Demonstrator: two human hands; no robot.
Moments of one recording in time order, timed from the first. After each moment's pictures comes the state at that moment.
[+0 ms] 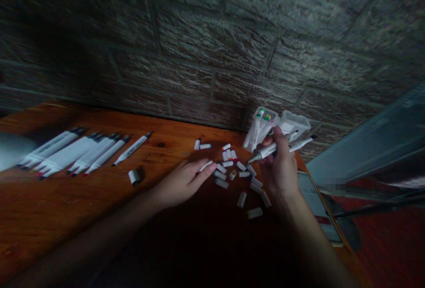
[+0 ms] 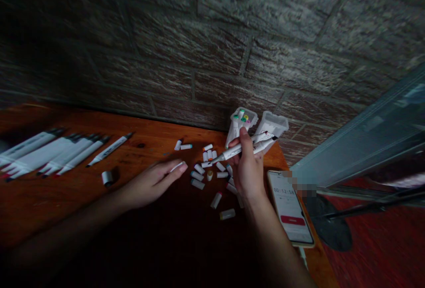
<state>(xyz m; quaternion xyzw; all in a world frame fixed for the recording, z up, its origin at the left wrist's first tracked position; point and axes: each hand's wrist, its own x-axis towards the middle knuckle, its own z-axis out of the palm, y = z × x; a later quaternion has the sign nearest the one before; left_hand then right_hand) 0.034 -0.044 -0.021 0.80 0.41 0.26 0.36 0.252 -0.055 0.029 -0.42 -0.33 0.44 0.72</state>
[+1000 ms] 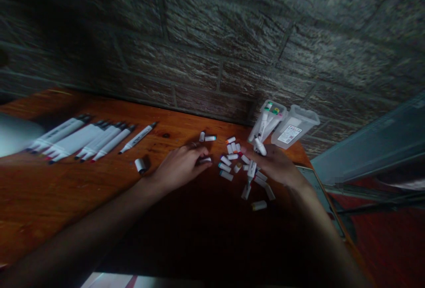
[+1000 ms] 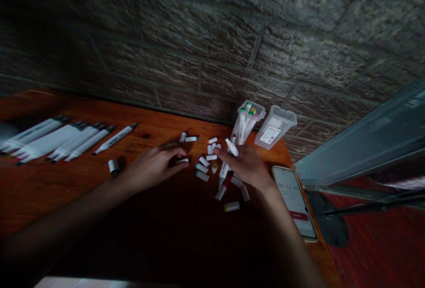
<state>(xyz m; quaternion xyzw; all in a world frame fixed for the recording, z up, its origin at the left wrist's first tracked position) 0.017 -0.033 -0.028 0.86 0.47 0.16 0.12 0.279 -0.059 0.014 -0.60 -0.66 0.34 0.30</state>
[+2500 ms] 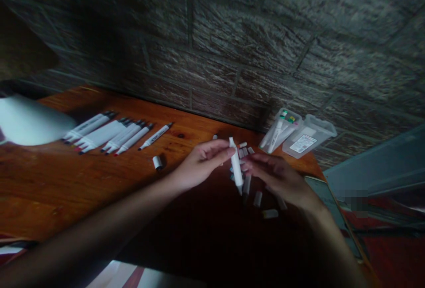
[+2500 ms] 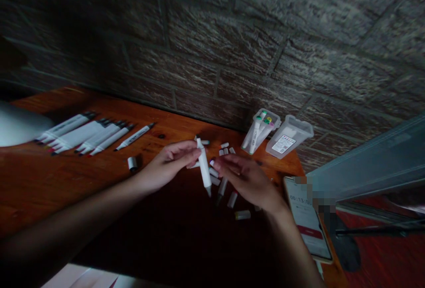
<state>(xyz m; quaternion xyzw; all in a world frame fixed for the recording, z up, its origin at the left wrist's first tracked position) 0.038 -0.049 -0.008 0.56 0.28 0.48 0.61 0.250 -0.075 0.017 -0.46 -0.65 0.50 0.34</state>
